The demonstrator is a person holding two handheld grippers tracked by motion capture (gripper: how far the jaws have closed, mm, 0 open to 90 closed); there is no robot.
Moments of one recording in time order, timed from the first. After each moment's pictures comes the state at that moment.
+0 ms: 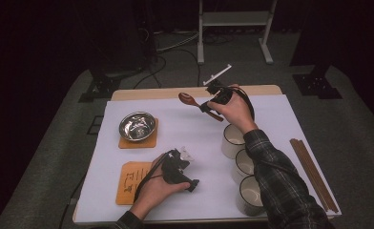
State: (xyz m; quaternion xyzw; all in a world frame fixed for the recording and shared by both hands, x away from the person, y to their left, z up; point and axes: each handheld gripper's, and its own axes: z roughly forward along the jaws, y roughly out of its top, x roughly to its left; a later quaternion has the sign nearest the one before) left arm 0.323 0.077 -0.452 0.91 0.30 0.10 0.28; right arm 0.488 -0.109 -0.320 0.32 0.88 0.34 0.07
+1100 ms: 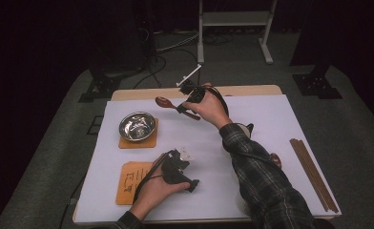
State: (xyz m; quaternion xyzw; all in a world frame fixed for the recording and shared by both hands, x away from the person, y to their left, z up) left arm 0.323 0.078 -0.452 0.91 0.30 0.11 0.28; right arm 0.508 -0.033 -0.329 0.28 0.90 0.33 0.04
